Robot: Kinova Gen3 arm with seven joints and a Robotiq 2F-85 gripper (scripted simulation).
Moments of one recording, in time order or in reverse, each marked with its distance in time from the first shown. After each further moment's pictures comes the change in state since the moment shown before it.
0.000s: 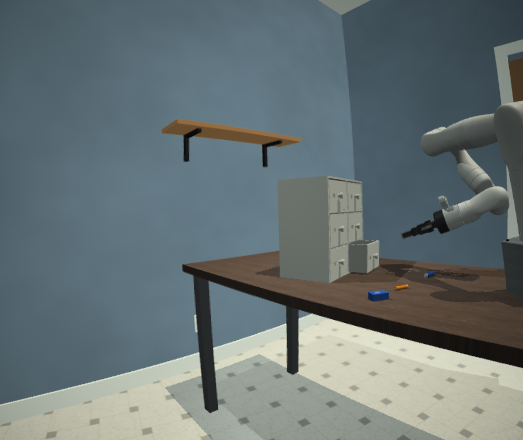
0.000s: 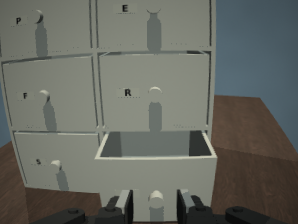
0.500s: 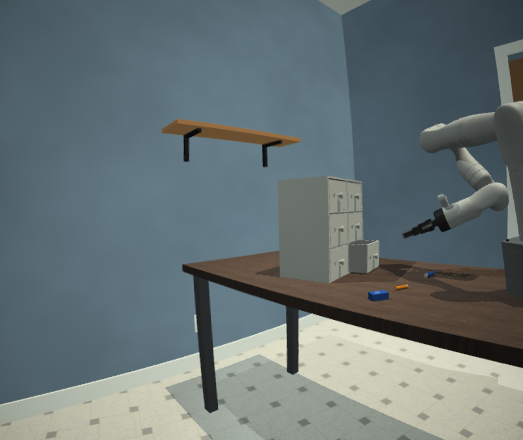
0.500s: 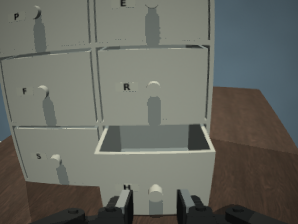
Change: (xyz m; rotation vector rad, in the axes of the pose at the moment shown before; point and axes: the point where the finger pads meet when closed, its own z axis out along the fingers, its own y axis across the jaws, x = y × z) arm -0.001 0.001 -0.004 -0.001 -0.040 0.005
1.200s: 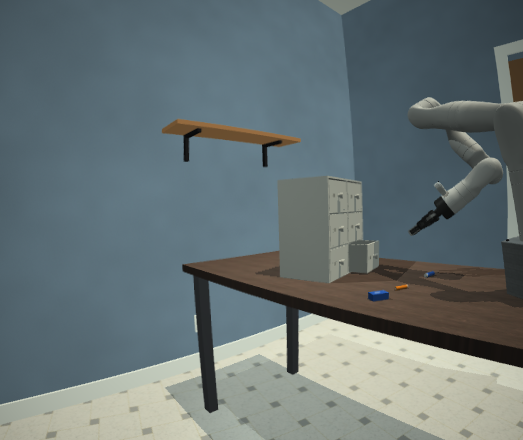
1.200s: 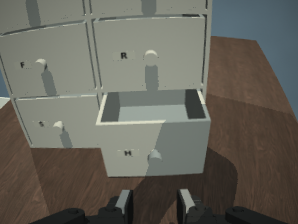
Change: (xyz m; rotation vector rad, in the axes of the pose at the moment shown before) arm 0.004 0.000 -0.026 -0.009 -0.248 0.019
